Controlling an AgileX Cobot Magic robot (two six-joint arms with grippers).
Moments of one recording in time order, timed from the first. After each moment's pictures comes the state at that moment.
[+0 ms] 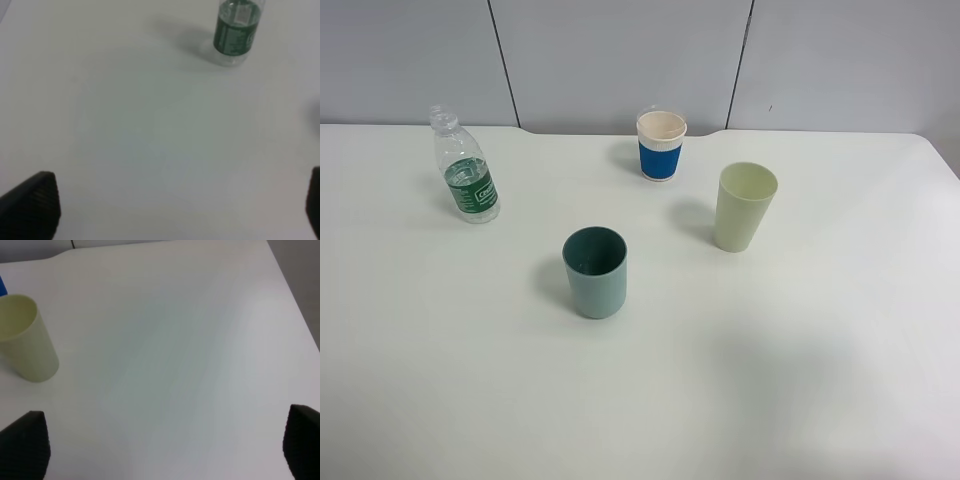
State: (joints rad) left arm 0.02 -0.01 -0.50 0.03 1.05 -0.04; right arm -0.06 0.25 -0.59 0.00 0.91 -0.02
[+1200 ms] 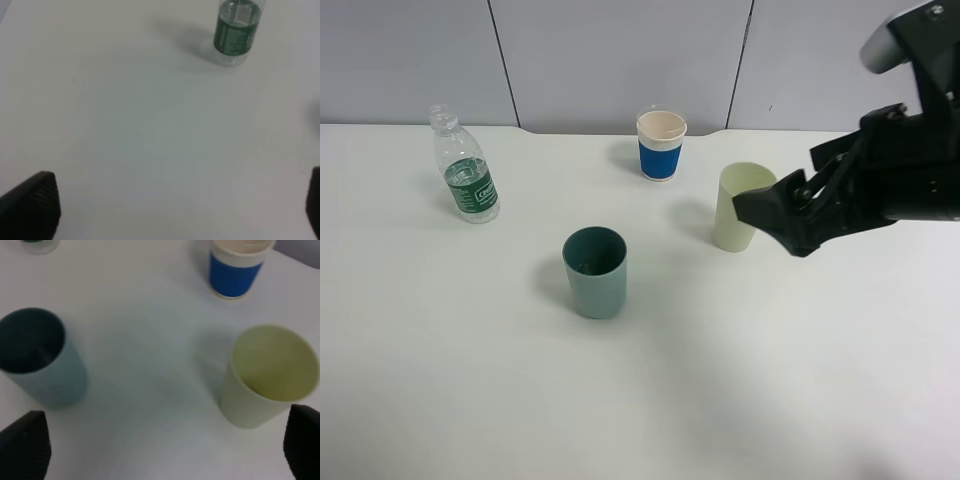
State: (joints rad) left arm 0.02 -0.01 -0.50 0.03 1.05 -0.04; right arm 0.64 1.01 -0.59 0.01 0.27 -0.10
